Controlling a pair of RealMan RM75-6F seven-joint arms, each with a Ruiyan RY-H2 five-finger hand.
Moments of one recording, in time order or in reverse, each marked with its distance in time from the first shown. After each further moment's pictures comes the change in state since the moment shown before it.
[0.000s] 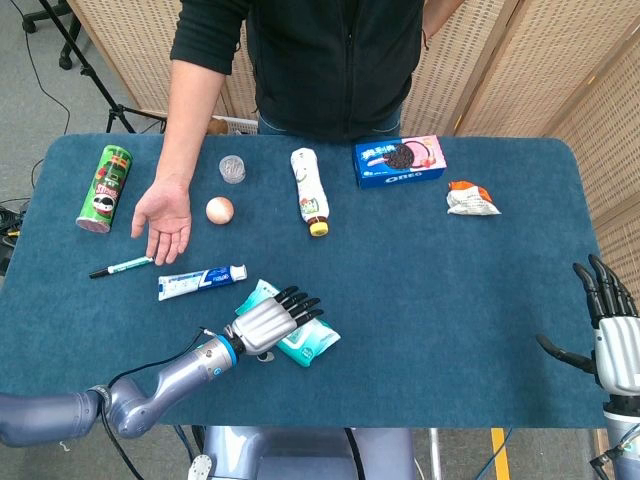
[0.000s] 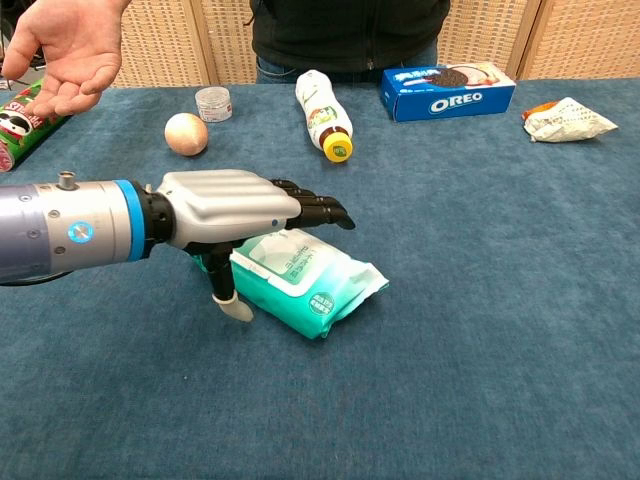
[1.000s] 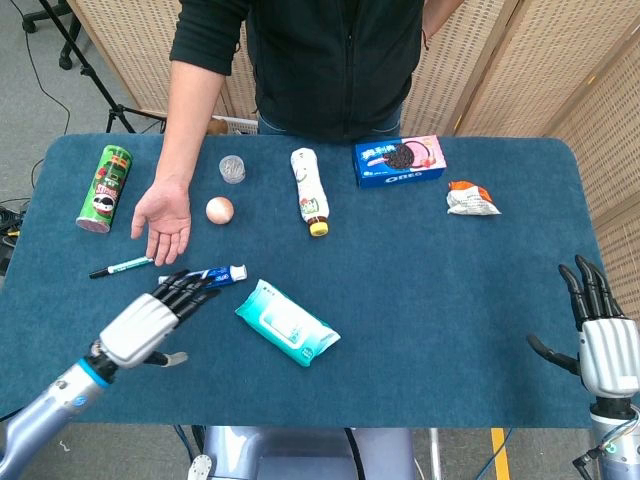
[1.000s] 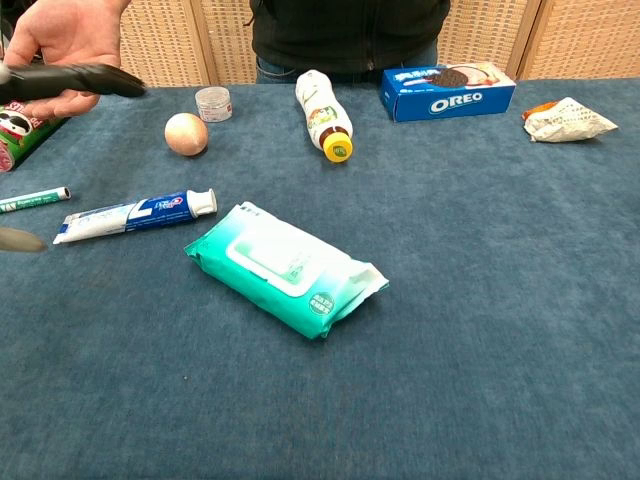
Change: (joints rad) left arm 0.351 0.460 0.102 -0.185 0.481 0.422 -0.494; right arm 0.075 -0.029 -0.112 -0.053 0.030 0.127 -0.154
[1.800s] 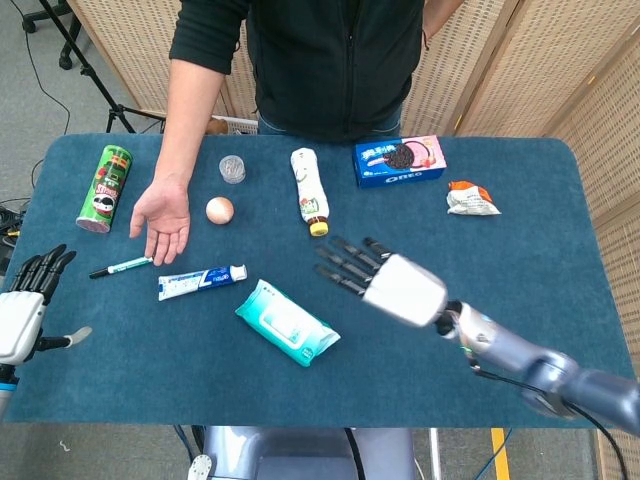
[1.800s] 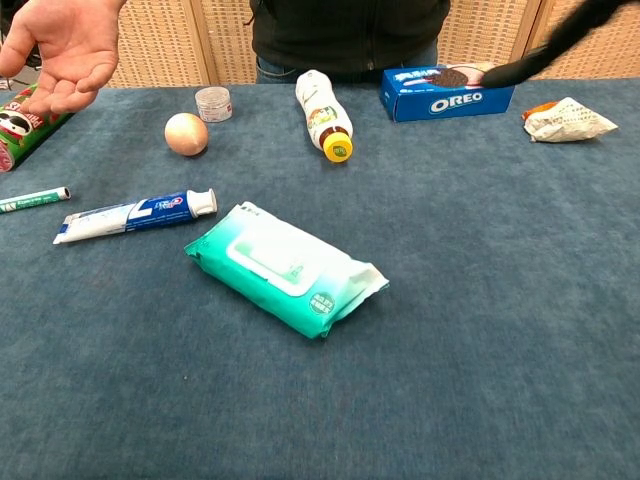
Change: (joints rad) left arm 0.288 0.037 -0.035 0.133 -0.272 0.298 -0.127; right arm 0.631 -0.092 -0.005 0.229 -0.344 -0.270 -0.251
